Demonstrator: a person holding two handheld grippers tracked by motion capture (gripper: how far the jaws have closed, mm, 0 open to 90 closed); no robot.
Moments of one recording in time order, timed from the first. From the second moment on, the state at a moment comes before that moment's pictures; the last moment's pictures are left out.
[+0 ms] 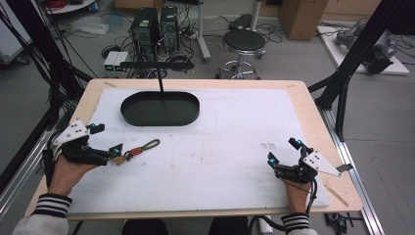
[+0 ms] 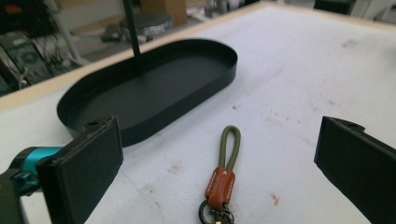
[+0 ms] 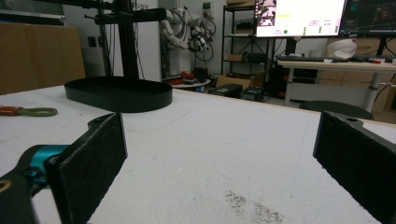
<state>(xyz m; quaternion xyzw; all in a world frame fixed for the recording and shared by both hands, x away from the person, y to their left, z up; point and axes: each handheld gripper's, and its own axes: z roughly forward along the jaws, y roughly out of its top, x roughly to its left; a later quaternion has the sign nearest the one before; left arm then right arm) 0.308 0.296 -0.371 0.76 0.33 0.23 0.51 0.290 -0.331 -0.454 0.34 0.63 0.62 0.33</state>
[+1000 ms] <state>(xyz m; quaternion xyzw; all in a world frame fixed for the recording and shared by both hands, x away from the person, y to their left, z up) 0.376 0.244 -0.385 0.92 0.28 0.12 0.25 0.289 -0.330 -0.454 0.34 0.62 0.62 0.33</state>
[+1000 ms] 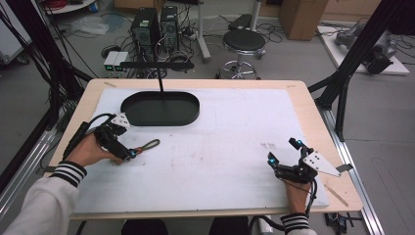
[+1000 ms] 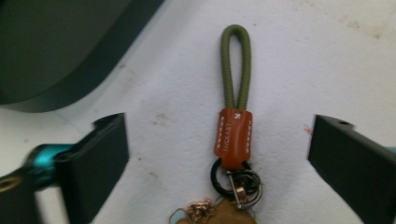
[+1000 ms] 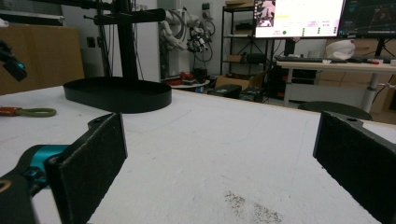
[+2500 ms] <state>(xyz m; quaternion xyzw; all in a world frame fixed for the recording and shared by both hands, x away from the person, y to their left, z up) 0.394 0.218 -0.403 0.96 0.26 0.04 0.13 0.289 -0.331 -0.454 0.34 0.62 0.62 0.33</state>
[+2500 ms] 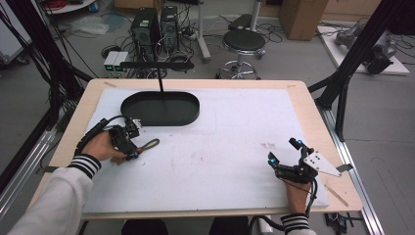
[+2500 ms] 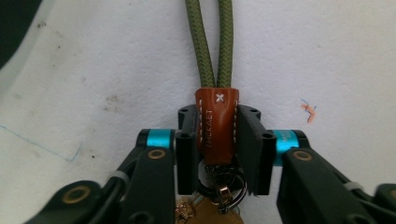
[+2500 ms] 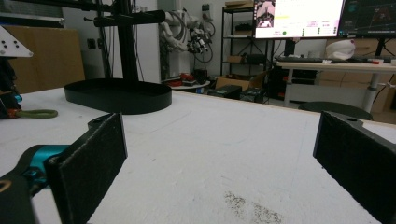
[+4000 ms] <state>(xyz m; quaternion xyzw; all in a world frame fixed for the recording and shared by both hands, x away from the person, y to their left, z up) 0.392 0.253 -0.338 0.80 0.37 0.28 0.38 0.289 -0.331 -0.454 0.34 0.62 0.62 0.33</state>
